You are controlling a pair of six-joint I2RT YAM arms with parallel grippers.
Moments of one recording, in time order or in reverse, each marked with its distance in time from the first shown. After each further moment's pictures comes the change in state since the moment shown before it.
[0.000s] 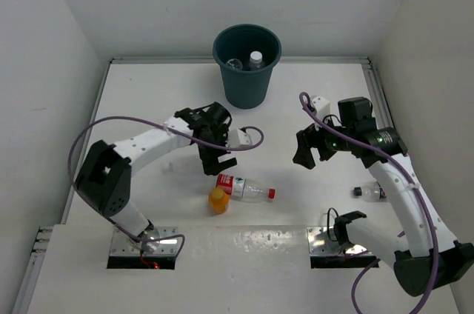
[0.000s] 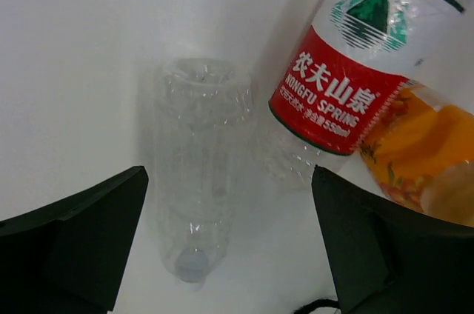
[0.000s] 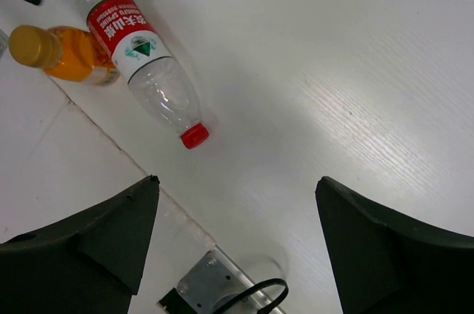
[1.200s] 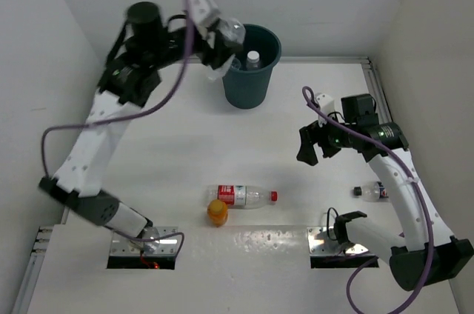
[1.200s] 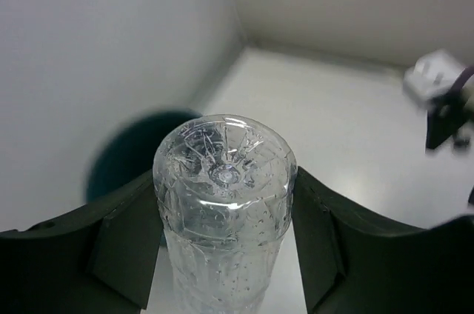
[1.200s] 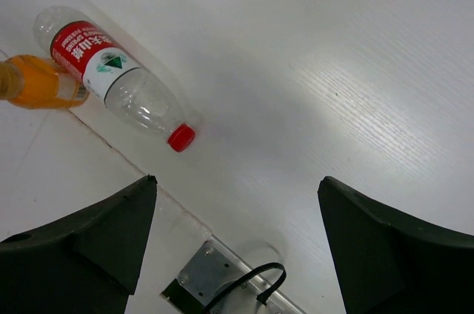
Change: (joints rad) left arm 0.127 0.074 0.892 0.243 0.269 -0.319; right arm -0.050 0.021 0.017 -0.054 0.027 -0.012
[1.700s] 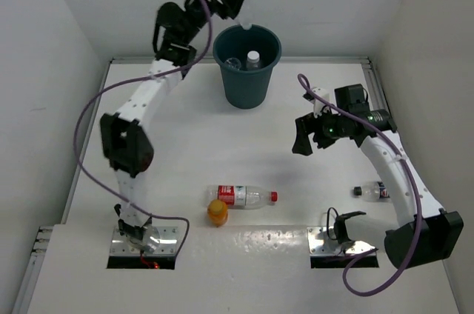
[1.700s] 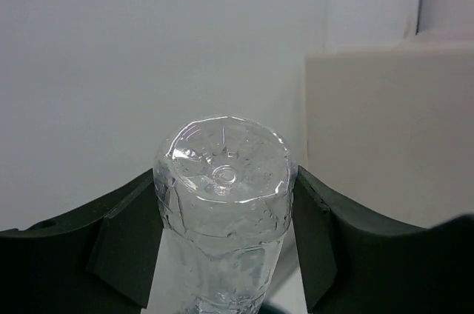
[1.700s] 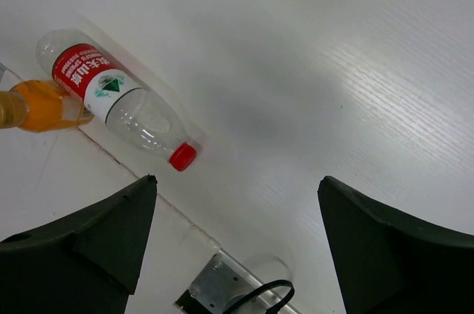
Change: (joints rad) left arm 0.171 0.257 -0.079 1.212 -0.072 -0.494; right arm -0.032 0.148 0.037 0.052 -0.038 0.044
